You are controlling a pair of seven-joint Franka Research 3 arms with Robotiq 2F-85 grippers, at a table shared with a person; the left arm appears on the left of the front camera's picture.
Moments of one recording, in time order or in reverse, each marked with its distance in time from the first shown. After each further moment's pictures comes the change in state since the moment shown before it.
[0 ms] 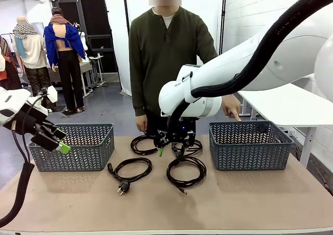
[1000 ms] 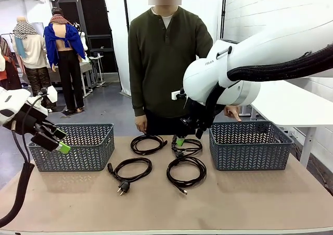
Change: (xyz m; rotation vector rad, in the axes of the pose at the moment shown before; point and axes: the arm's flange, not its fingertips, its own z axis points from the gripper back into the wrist) left arm 0.000 0.000 0.000 0.000 -0.001 0.000; right arm -0.075 -0.029 0.097 -0.015 -0.160 0.370
